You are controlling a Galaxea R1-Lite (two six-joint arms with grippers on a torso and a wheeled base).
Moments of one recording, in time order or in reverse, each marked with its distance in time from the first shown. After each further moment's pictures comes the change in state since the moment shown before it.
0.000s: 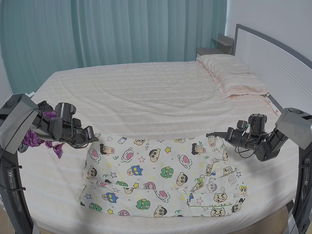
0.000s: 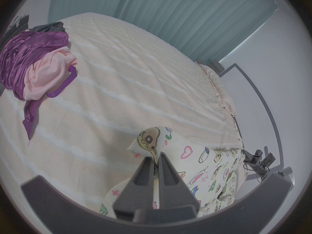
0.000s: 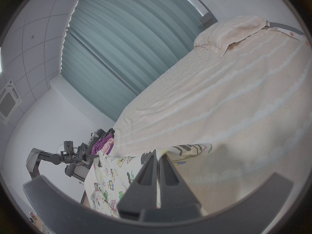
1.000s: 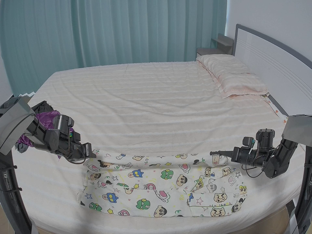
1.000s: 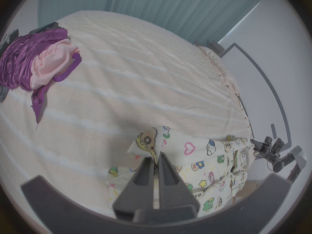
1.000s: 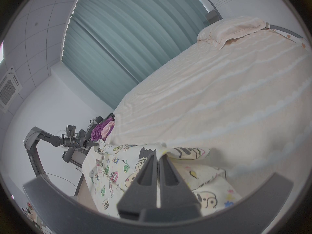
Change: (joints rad) left arm -0.002 -0.067 0.235 -0.008 0.017 0.177; right arm -0.006 -0.090 0.391 -0.168 0.030 -0.144
